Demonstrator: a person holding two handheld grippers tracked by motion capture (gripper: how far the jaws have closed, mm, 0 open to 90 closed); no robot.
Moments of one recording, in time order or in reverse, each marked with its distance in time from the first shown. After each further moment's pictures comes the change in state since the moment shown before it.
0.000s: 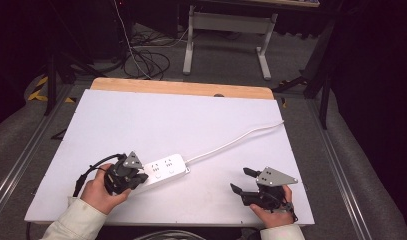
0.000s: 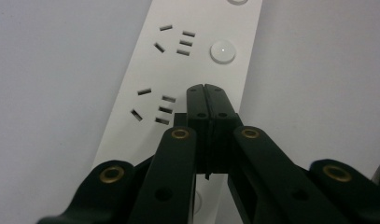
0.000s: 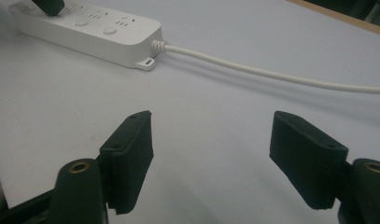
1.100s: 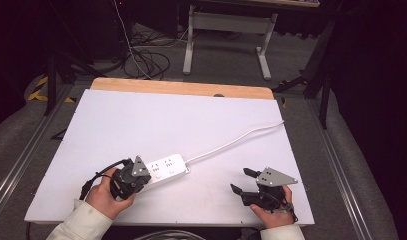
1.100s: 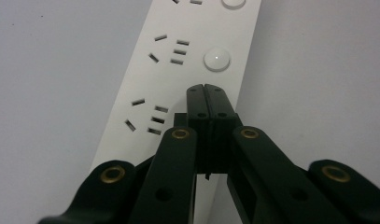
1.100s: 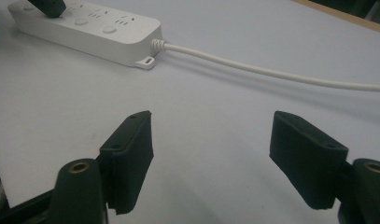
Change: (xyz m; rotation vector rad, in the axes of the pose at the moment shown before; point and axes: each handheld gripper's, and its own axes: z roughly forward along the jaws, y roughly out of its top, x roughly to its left) left arm -0.022 0.002 0.005 -0.013 0.120 0.051; right arm 0.000 -0.001 -0.001 0.005 -0.002 0.005
